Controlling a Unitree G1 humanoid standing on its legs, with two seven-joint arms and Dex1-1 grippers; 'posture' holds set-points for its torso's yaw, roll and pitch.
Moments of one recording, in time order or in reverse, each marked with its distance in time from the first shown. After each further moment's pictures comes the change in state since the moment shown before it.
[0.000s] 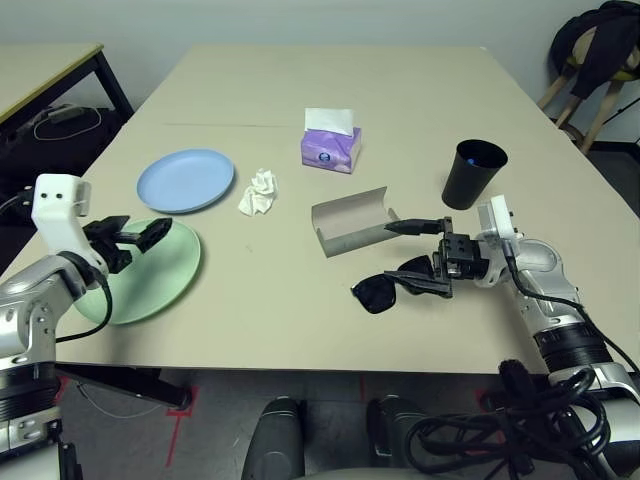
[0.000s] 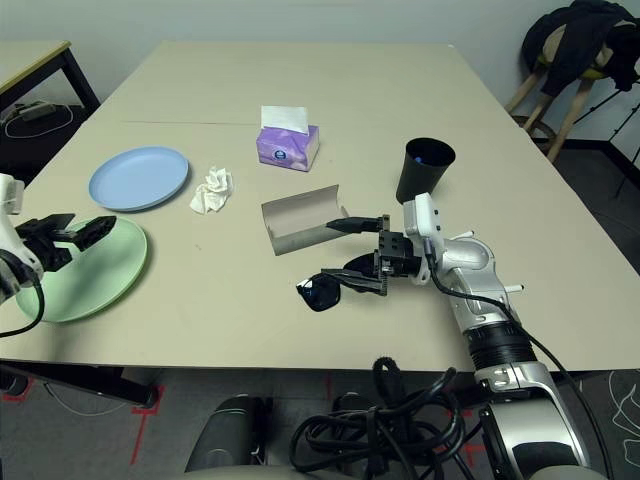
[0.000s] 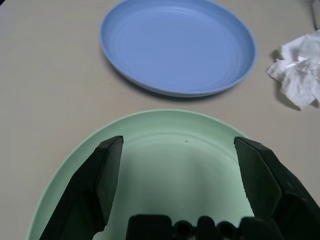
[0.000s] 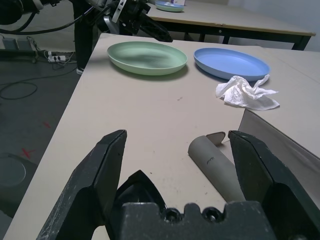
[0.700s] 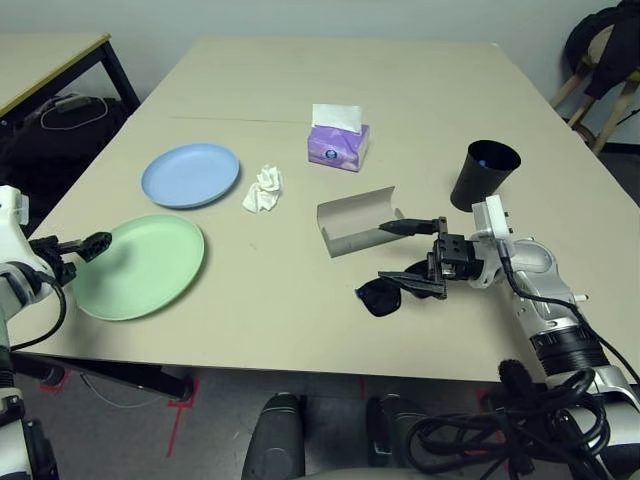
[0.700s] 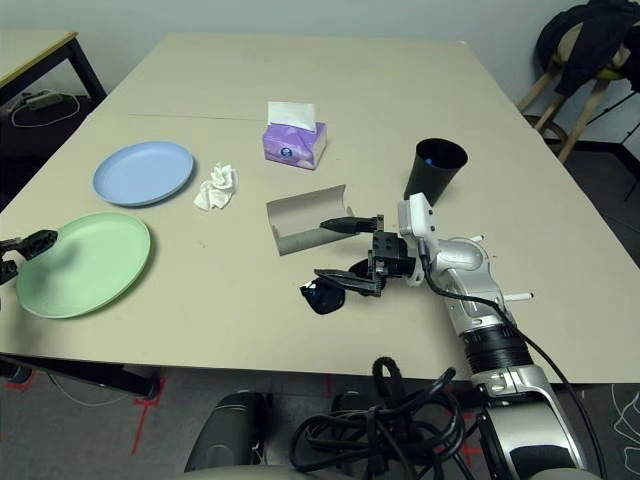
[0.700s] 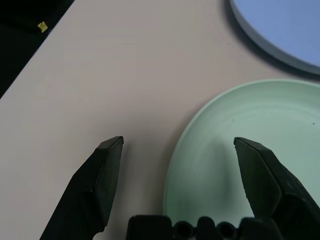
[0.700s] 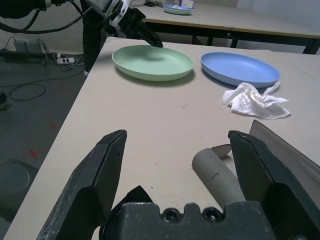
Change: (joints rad) left arm -0.027 0.100 0.033 0.271 0.061 -0.009 0.028; right arm 0.013 0.006 0.018 -0.069 0.003 0.044 -0.030
